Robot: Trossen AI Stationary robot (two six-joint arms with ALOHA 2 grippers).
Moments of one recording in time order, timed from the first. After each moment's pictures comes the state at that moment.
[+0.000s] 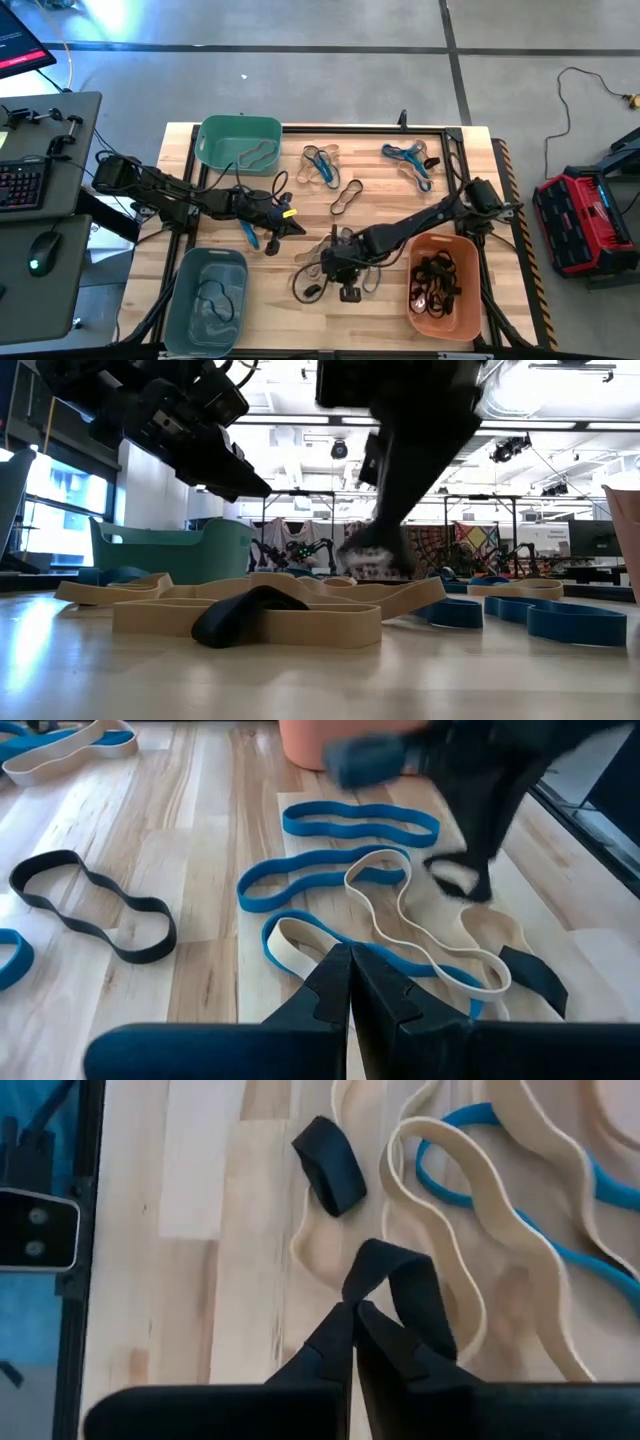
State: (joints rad) left arm -0.07 1.41 0.55 0.36 0.12 0.01; right arm 0.34 1.95 1.43 -0.61 -0.15 0.34
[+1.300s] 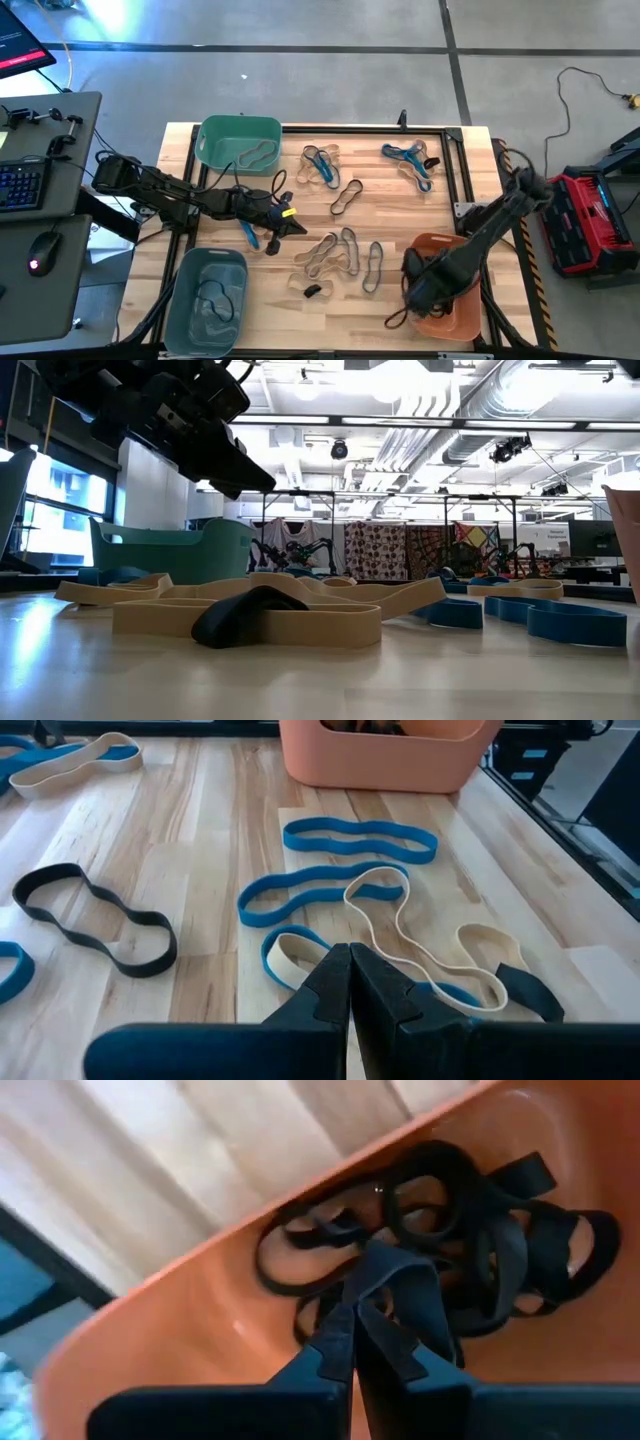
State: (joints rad) left arm -0.07 1.41 0.55 0.40 0.12 -0.01; right arm 0.76 1.56 1.20 -1.19 -0.12 1.41
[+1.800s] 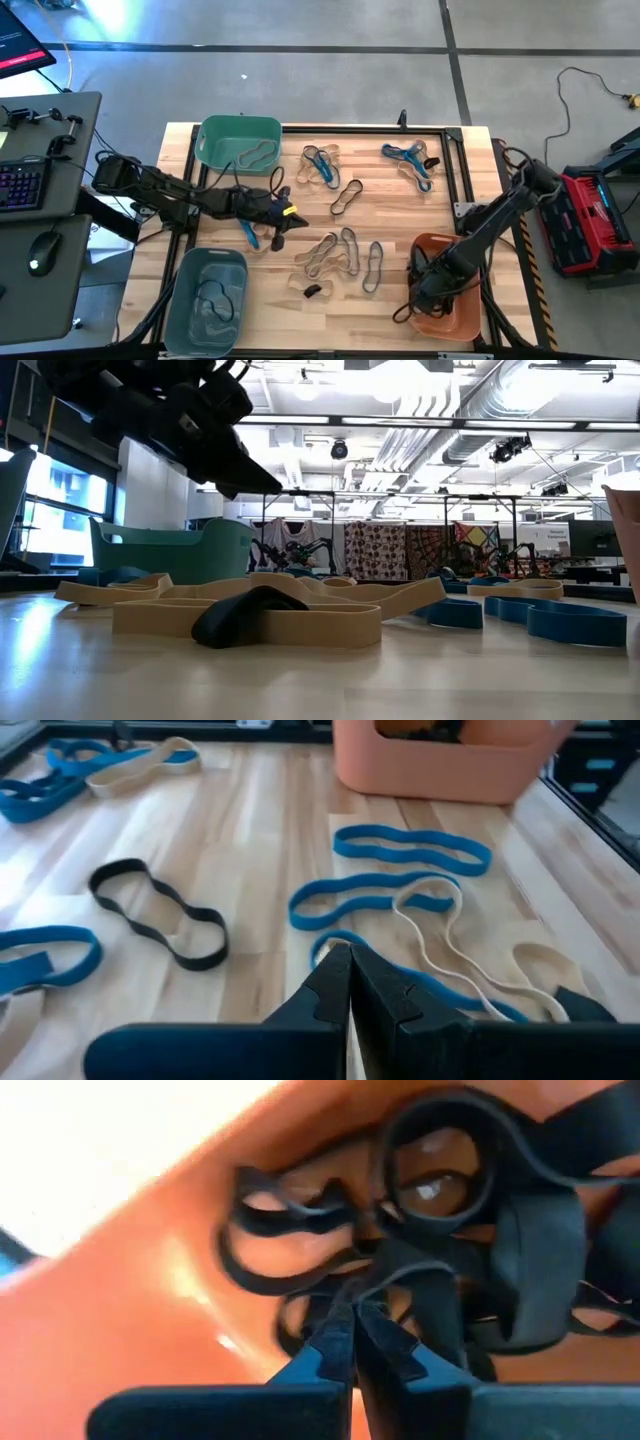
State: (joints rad) left arm -0.05 1.41 0.55 0.41 0.01 -0.03; right arm 0.77 1.45 0.93 -0.91 -0.21 1.46
